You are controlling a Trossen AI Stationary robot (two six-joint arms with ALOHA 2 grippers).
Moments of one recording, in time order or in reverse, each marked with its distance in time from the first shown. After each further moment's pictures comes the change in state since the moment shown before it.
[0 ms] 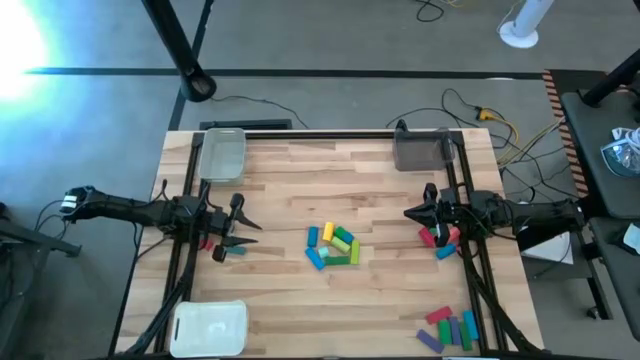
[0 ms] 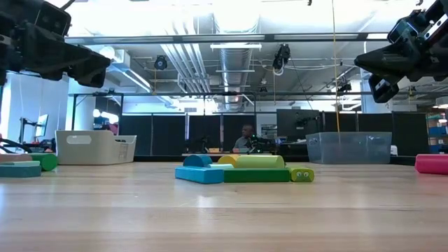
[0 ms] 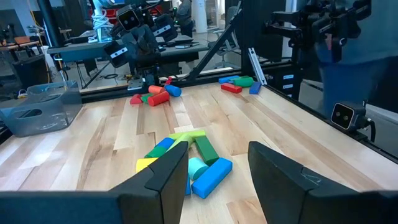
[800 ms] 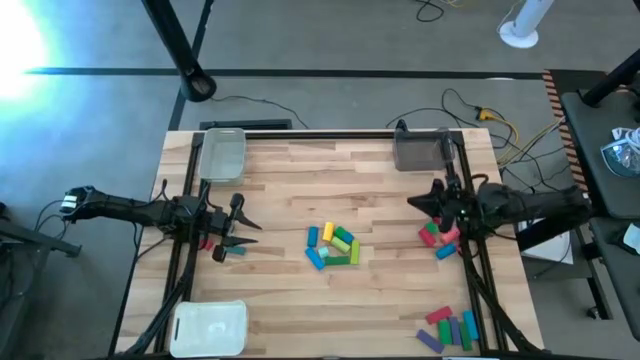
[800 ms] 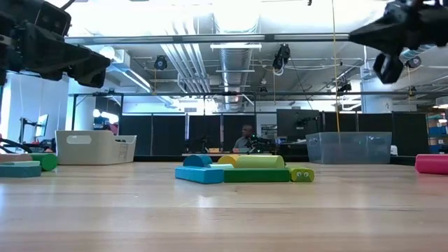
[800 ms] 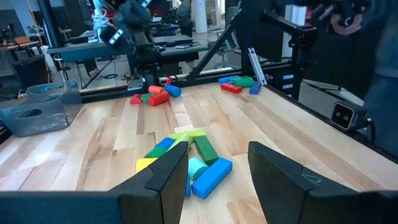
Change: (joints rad) left arm 0.000 0.000 0.000 0.000 0.000 0.000; right arm 0.088 0.216 0.267 -0.119 0.241 0.320
